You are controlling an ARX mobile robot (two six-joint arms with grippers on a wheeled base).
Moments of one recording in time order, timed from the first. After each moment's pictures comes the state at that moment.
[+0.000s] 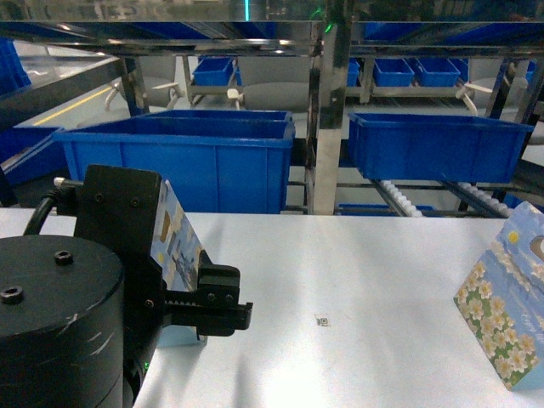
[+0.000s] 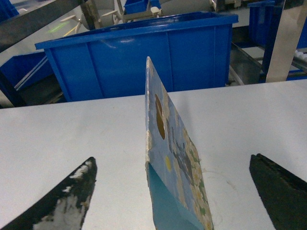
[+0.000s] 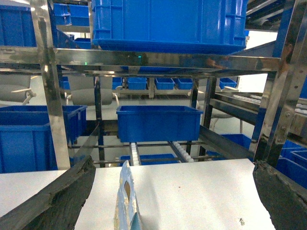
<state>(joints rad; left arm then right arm) -0.56 2.03 0.47 1.29 -0.66 -0.02 0.24 0.14 0.01 0.27 0.42 -0.05</state>
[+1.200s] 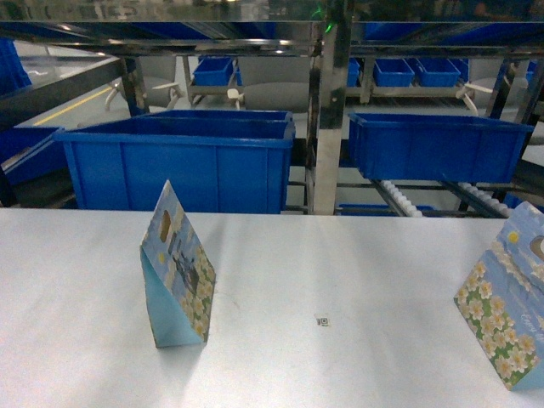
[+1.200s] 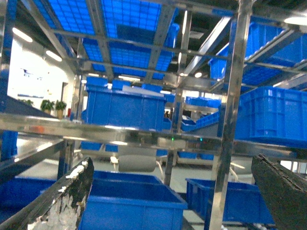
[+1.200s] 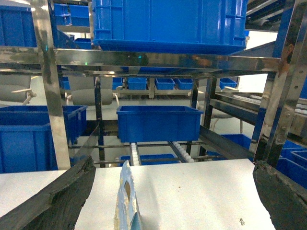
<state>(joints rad) -0.16 0.76 0.01 1.19 -0.09 -0.12 0.24 0.14 0.01 0.27 0.42 -0.05</state>
